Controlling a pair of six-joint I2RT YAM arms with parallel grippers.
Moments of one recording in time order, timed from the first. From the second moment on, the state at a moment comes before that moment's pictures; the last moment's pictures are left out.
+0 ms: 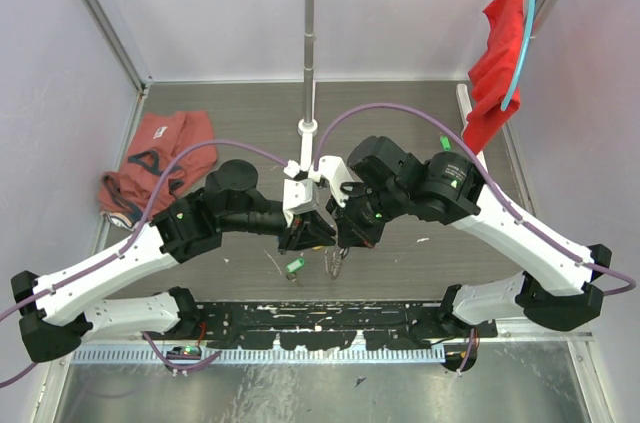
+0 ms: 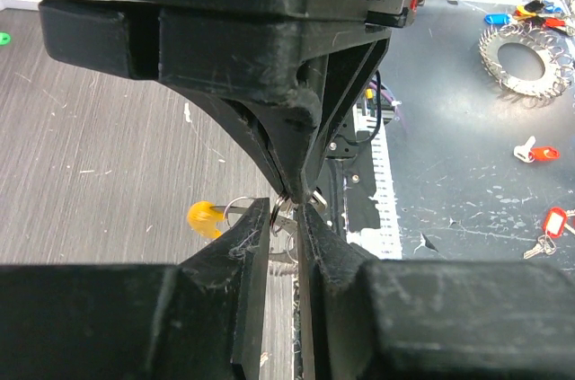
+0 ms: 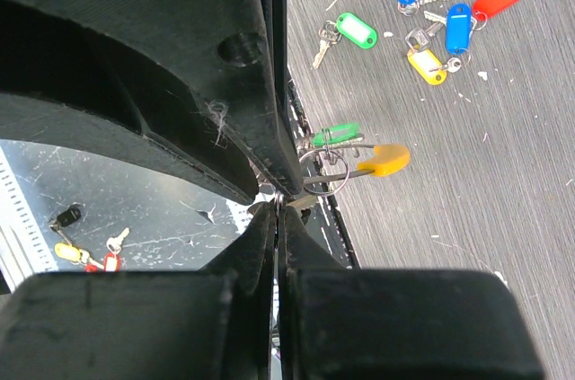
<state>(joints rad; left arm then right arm) -1.05 1.03 1.05 -0.30 0.54 0.04 1.05 1.29 1.65 -1.27 -0.29 0.03</state>
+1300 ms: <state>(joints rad) -1.05 0.98 1.05 -0.27 0.43 -0.01 1.05 1.06 1.51 -0.98 -0.17 0.08</state>
